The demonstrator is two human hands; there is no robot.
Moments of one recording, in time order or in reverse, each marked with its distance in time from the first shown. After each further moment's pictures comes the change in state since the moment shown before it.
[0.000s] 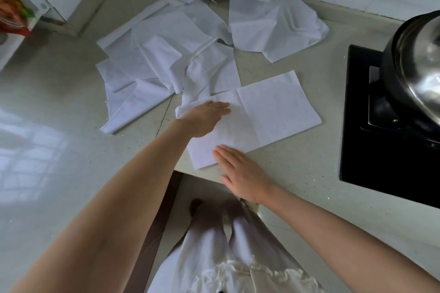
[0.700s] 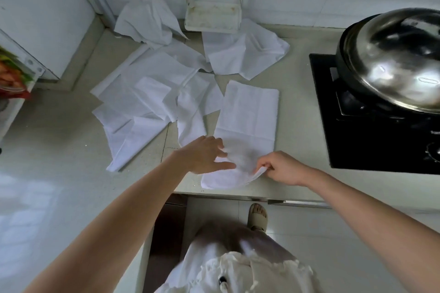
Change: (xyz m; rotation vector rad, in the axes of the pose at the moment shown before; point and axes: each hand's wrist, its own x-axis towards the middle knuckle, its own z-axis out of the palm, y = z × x) left_hand -0.055 0.018 -0.020 0.141 -0.250 0.218; right_hand -0.031 0.039 -0.065 0.510 -0.222 0.564
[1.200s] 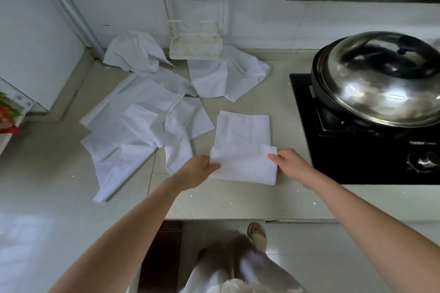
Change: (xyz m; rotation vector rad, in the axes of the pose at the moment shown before) left_hand 0.021 0.014 -0.005 -0.589 0.194 -0.233; right_hand -0.009 0.040 -0.040 0.597 0.331 0.356
